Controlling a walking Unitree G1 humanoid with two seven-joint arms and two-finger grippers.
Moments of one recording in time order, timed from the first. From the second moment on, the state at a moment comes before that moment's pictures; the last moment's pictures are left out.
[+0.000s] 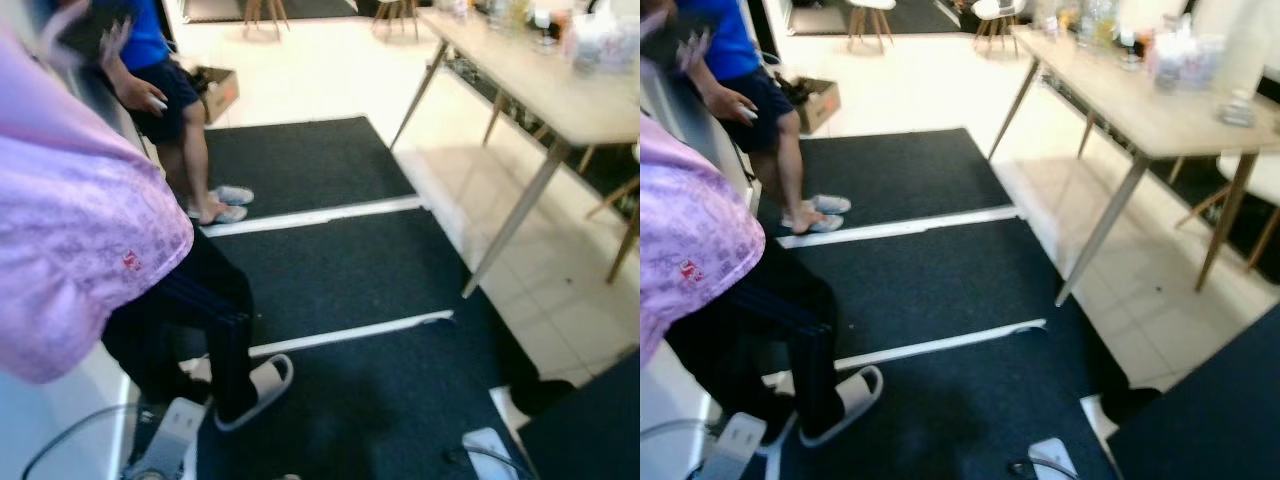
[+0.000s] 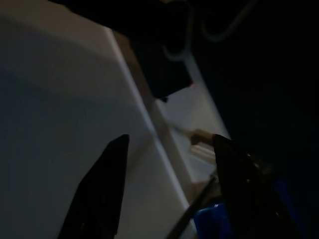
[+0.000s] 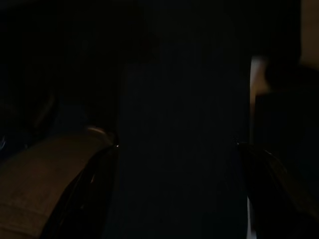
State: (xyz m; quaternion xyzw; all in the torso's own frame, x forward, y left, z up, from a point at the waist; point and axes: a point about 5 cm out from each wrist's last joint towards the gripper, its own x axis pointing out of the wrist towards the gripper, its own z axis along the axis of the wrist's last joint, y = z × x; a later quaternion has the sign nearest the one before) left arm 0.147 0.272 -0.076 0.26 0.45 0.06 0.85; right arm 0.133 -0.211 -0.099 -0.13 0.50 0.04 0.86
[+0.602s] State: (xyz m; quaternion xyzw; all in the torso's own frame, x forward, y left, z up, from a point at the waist) left arm 0.150 0.272 -0.074 0.25 0.45 0.07 0.86; right arm 0.122 -0.219 -0.101 -0.11 0.51 0.02 0.85
